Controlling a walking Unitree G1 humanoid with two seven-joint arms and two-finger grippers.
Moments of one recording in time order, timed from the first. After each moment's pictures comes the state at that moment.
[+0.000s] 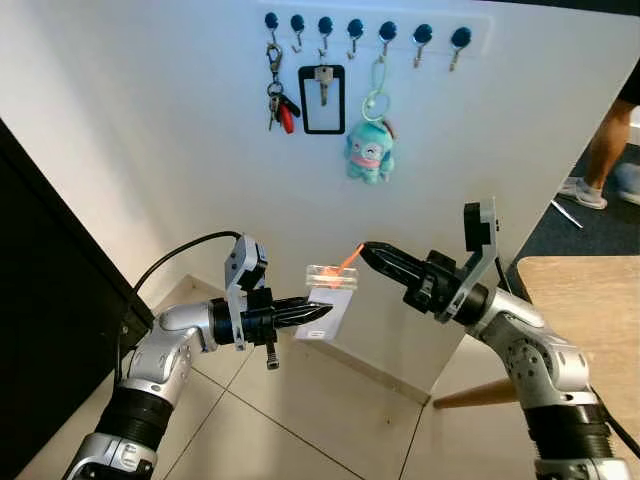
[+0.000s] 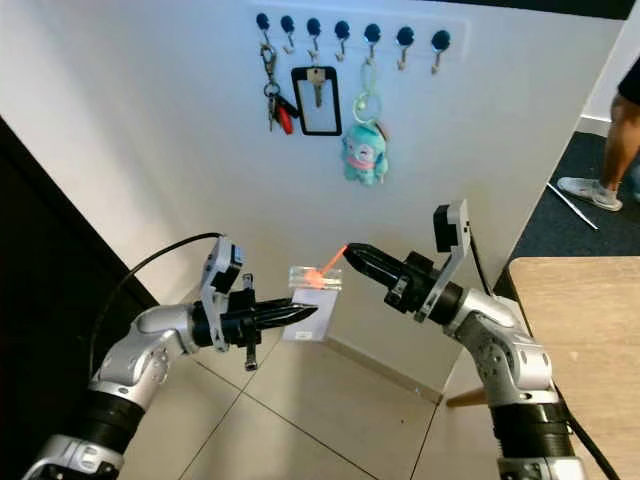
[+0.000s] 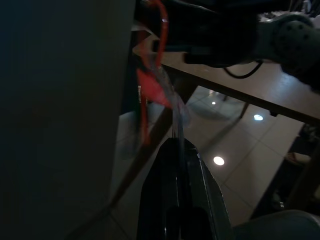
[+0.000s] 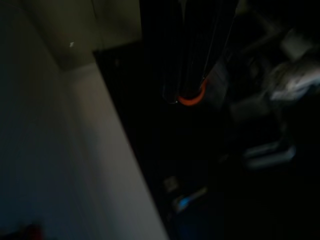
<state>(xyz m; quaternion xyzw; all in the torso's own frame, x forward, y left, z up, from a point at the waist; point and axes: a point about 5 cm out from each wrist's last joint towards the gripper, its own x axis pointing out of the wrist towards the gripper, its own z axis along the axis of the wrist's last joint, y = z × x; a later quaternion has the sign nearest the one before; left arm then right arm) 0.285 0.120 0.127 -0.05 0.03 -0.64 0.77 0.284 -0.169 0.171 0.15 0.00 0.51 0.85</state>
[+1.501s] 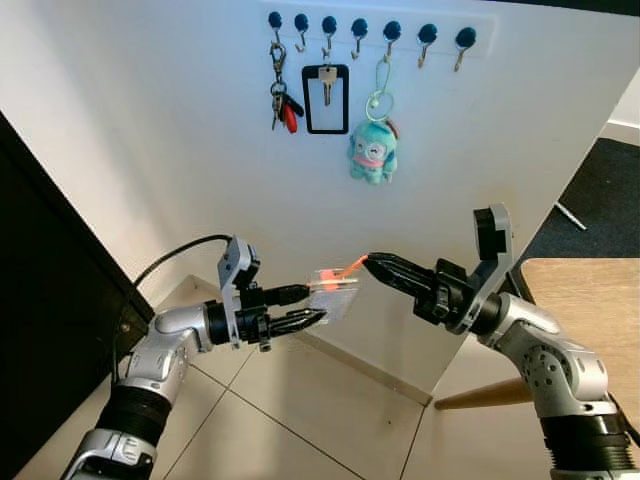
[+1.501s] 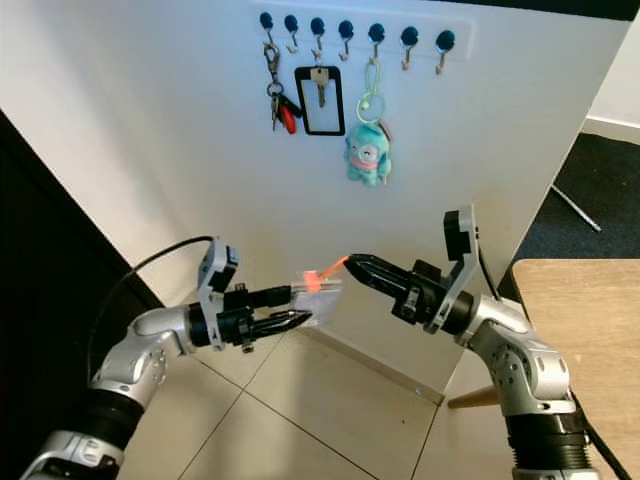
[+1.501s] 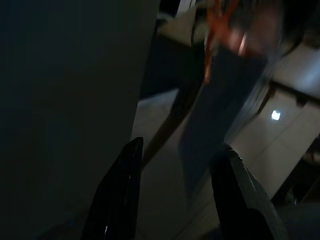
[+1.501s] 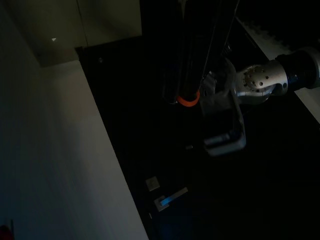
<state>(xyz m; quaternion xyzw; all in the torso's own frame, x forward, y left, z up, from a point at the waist) 0.288 0.133 0.102 -0.03 0.08 -0.61 0.79 0.279 -0.165 0.174 0.17 -0.01 0.52 0.84</state>
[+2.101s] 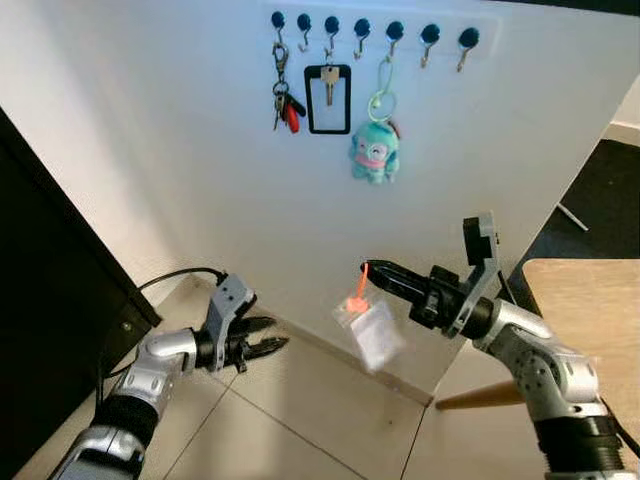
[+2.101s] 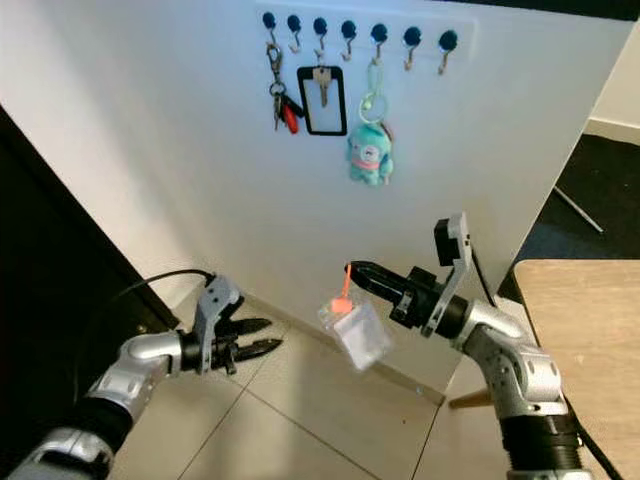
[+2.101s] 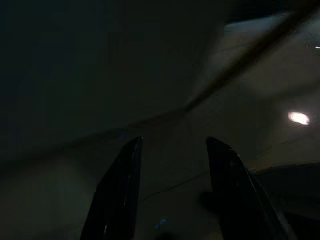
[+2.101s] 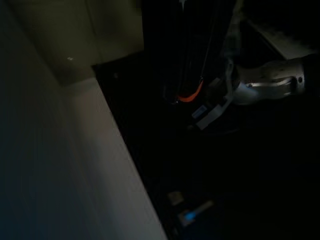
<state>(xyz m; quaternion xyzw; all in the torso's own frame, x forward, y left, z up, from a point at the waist) 0.298 0.183 0.043 0.06 0.22 -0.41 0.88 0.285 -0.161 0.153 0.17 0.02 0.48 0.86</state>
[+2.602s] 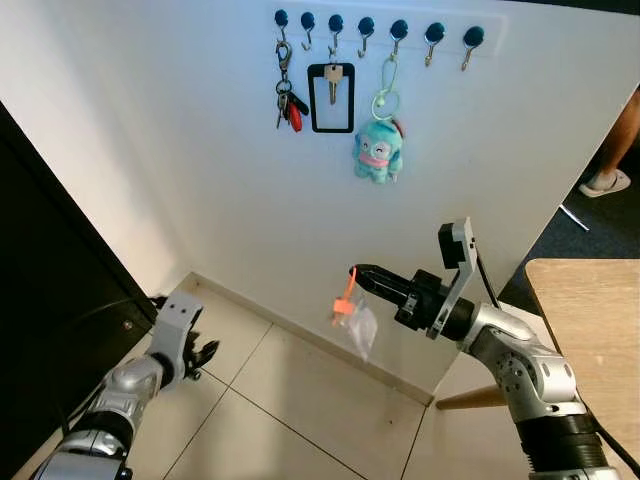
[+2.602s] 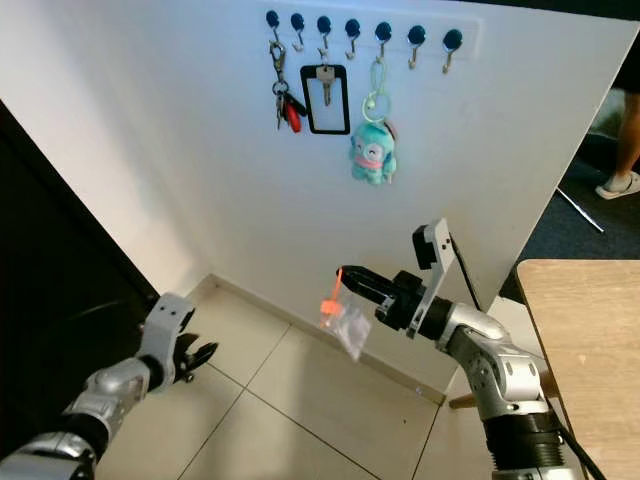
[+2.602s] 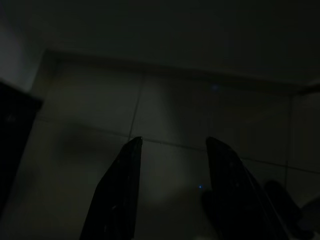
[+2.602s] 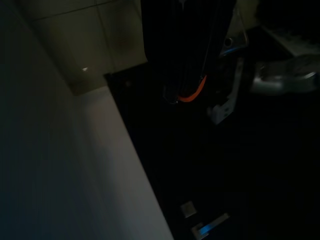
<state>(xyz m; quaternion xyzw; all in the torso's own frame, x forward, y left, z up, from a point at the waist) 0.272 0.243 0.001 0.05 0.31 -0.16 0.94 0.292 -0.151 0.150 0.14 0.03 0.45 0.88</state>
